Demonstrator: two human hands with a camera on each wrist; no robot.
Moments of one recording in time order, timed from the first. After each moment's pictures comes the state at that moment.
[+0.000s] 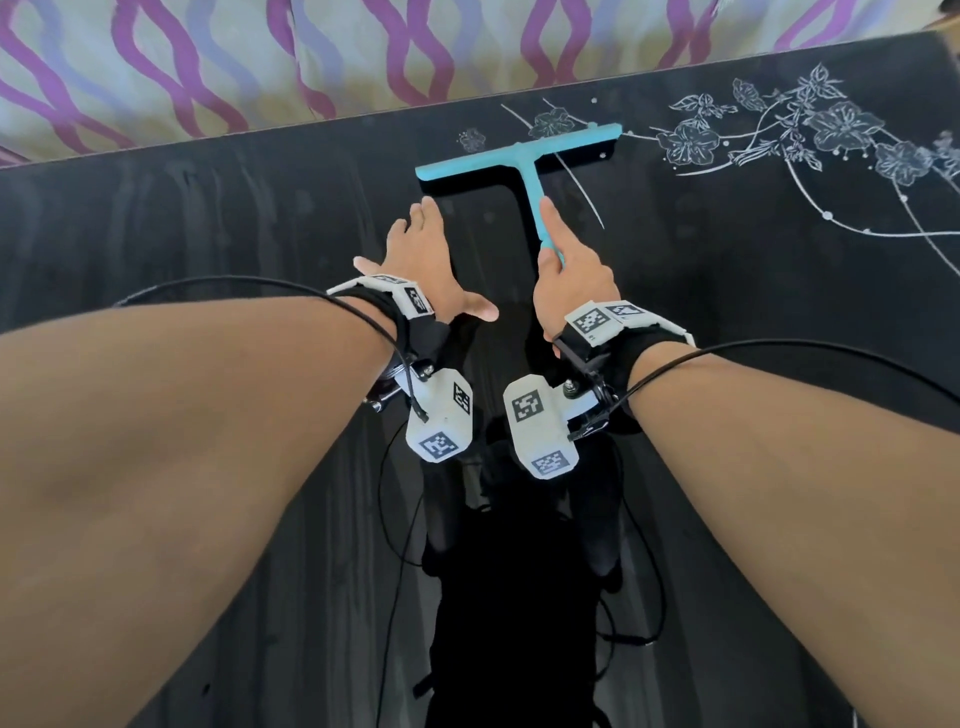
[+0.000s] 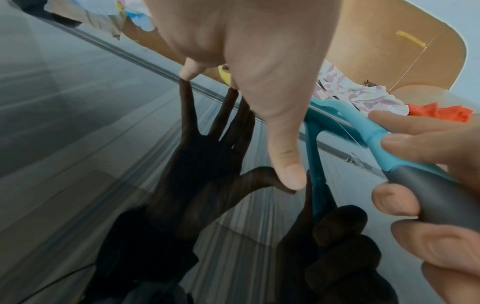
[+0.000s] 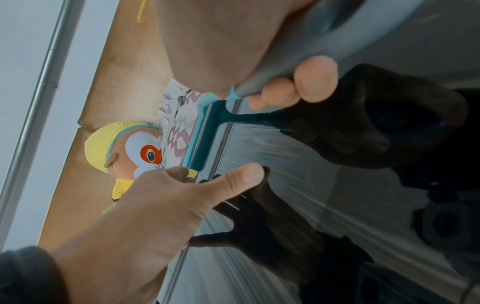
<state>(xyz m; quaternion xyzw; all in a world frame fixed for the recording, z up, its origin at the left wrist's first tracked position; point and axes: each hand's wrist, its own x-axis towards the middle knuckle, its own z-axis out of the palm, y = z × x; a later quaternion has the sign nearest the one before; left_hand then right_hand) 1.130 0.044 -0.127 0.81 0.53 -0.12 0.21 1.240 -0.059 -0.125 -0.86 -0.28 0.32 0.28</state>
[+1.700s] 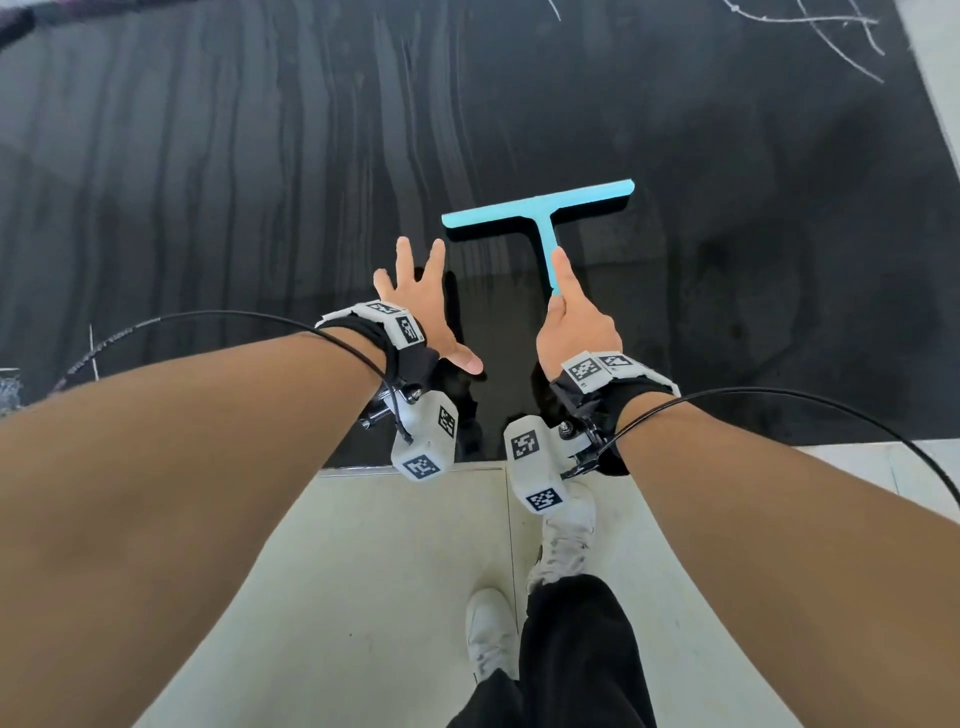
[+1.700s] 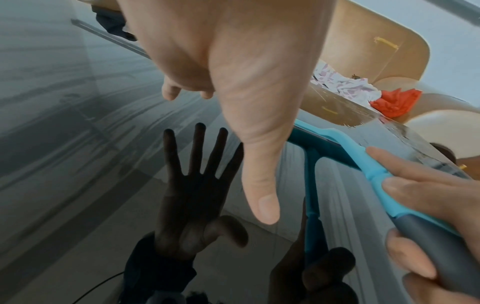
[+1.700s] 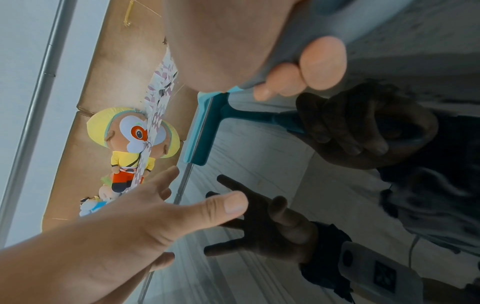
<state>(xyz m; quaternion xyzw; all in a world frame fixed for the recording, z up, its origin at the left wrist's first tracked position) 0.968 -0.316 -0.095 0.78 0.55 -0.23 0.21 1.097 -0.428 -0.095 -0.86 -0.31 0.35 0.20</state>
